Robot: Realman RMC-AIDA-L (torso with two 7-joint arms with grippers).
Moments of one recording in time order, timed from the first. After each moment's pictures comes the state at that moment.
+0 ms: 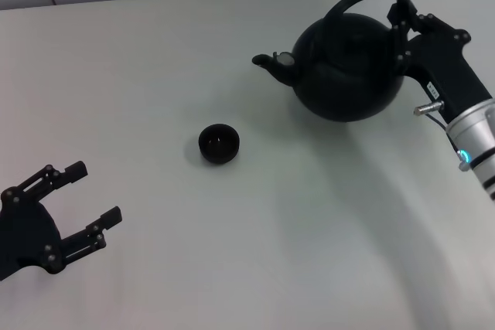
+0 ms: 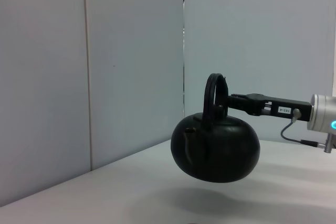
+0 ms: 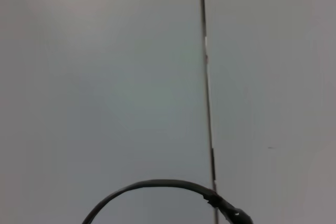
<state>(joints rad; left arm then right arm) -0.28 -2.06 0.46 0.40 1.95 1.71 -0.70 0.50 2.08 -0.14 0.20 -1.36 -1.38 0.13</state>
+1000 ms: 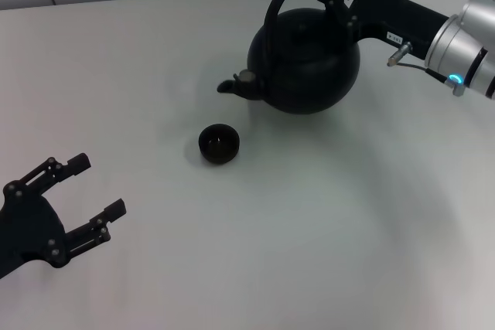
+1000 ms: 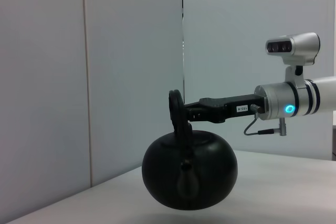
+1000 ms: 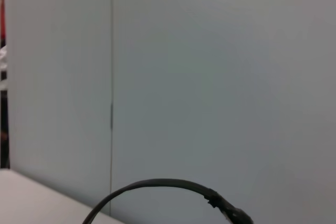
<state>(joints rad) -0.29 -2.07 0.46 0.37 1.93 1.72 -0.67 0.68 2.07 -0.33 -0.29 -1.77 -1.20 0.74</state>
